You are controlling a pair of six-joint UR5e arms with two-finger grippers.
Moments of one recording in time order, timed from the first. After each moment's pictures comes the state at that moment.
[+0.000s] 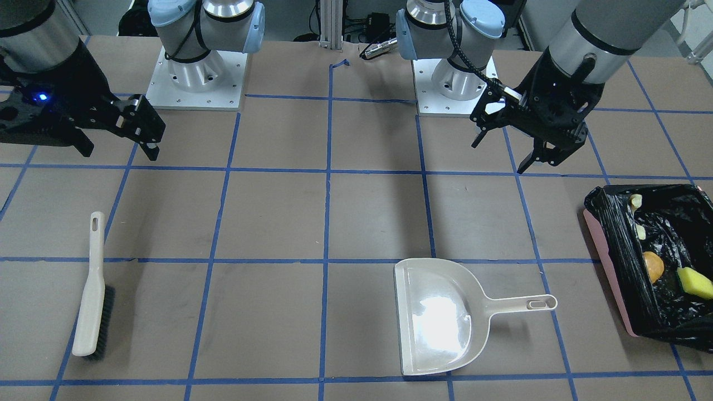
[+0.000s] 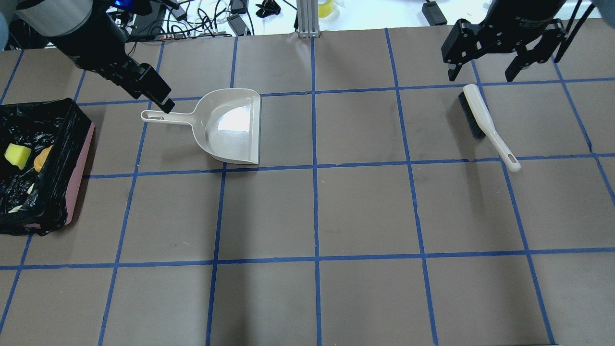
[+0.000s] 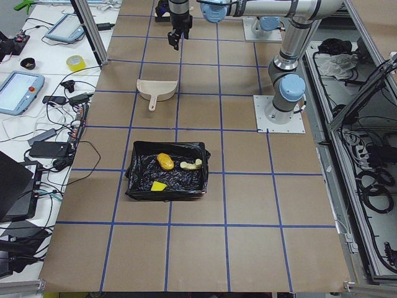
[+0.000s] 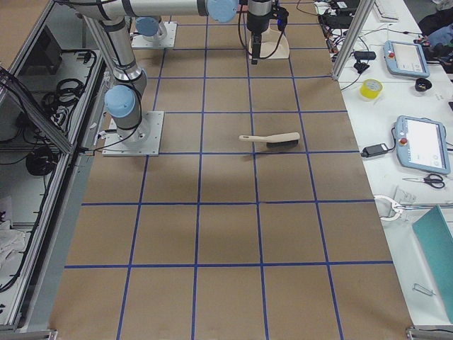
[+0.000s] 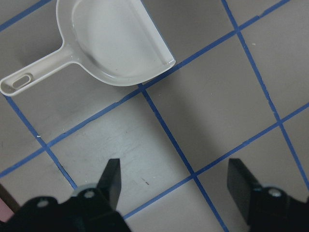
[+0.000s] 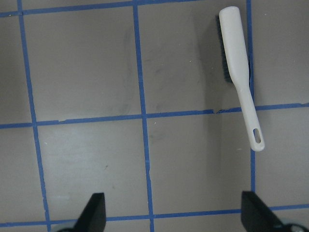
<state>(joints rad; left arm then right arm) -1.47 -1.59 -1.49 -1.63 1.44 0.59 1.50 -1.51 1.46 -1.52 -1.55 -0.02</state>
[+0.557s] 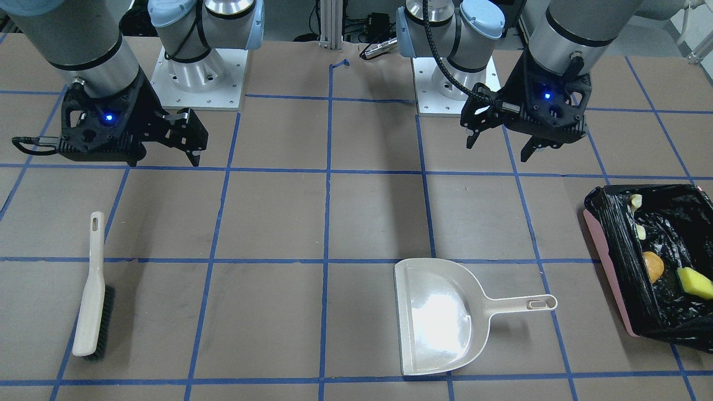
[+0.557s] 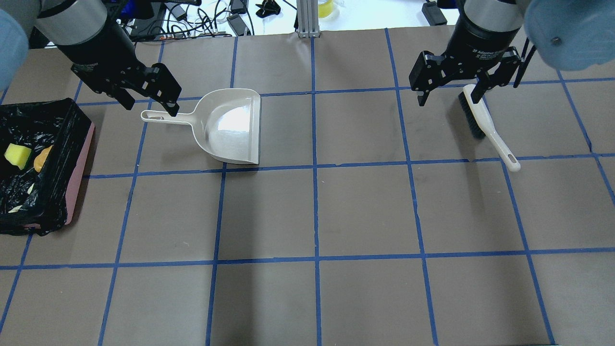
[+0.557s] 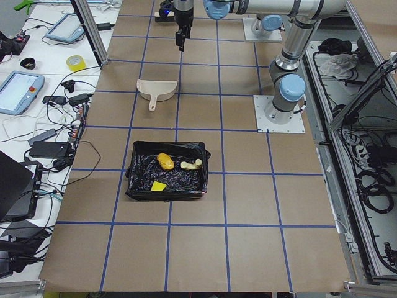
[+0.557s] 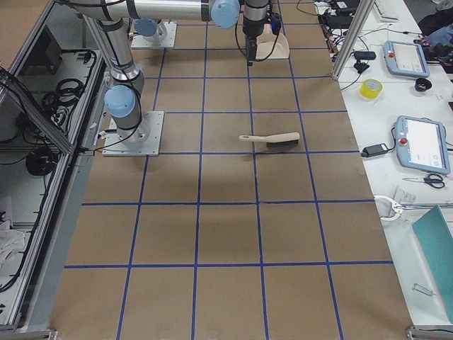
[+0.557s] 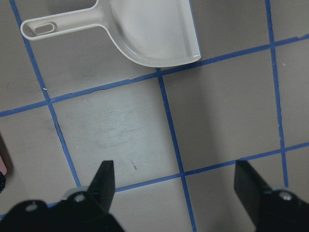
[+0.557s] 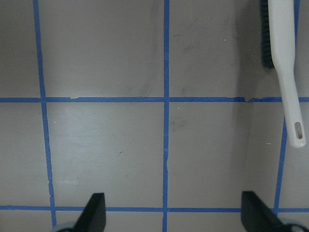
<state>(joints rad) -1.53 -1.59 -1.52 -1.60 1.53 0.25 1.57 -1.50 1.53 -1.58 -1.55 -0.02</state>
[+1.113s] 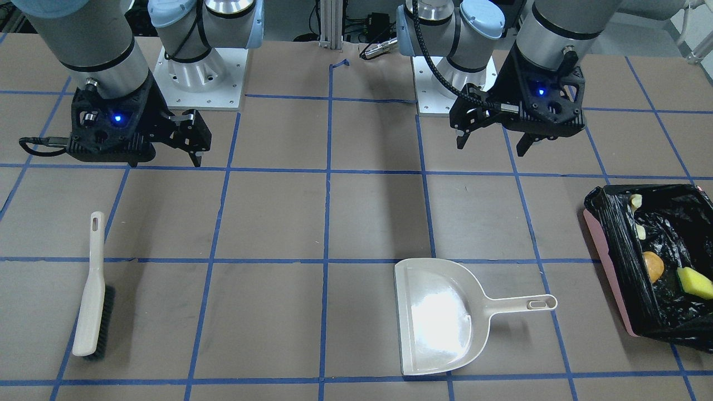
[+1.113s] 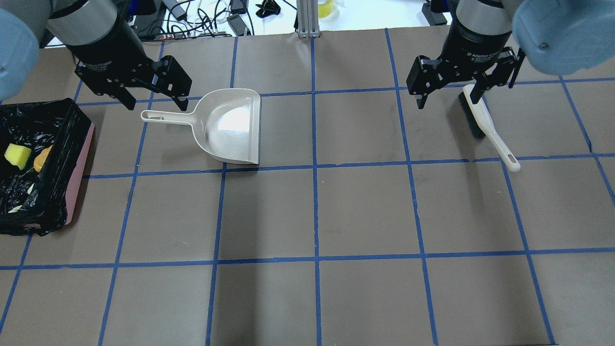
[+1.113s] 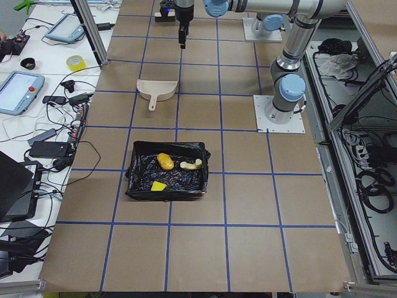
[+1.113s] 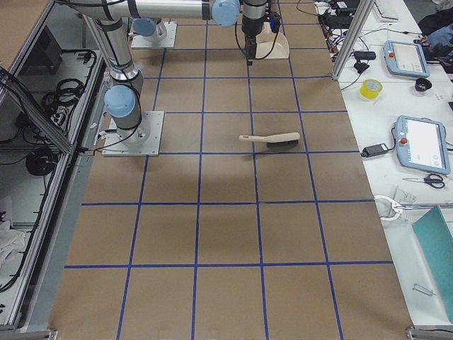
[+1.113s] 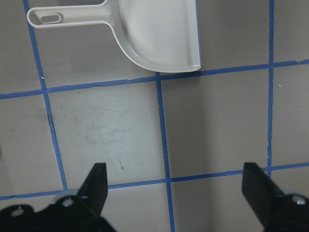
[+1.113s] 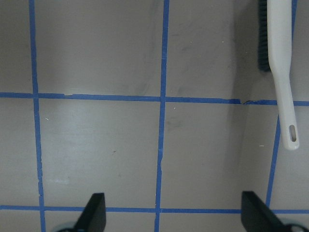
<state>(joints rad) -1.55 -1.58 -1.52 -1.58 1.54 0.11 1.59 -1.50 1.53 -1.59 -1.60 -0.02</state>
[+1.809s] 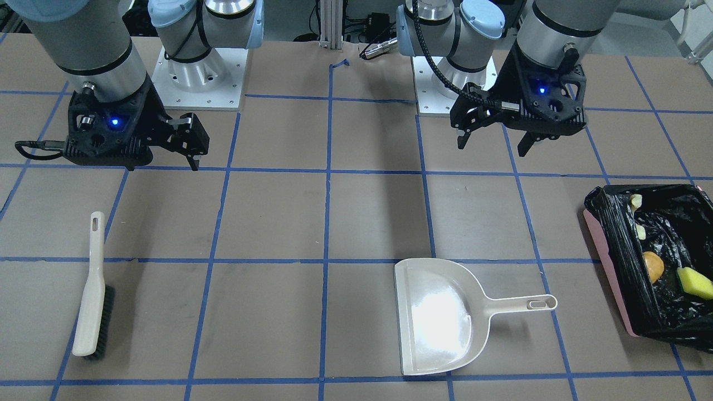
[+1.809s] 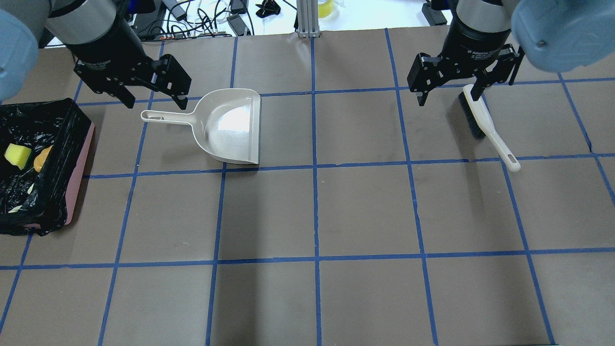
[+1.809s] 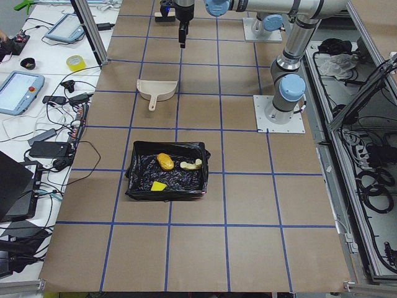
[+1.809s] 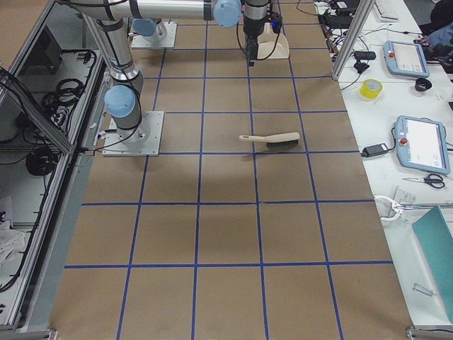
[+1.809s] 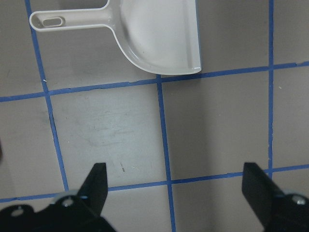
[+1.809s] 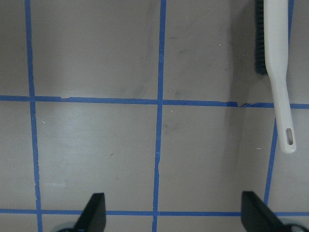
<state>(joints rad) -1.55 -1.58 -1.52 -1.57 1.54 0.12 1.59 -1.49 1.52 -1.61 -1.60 -0.02</state>
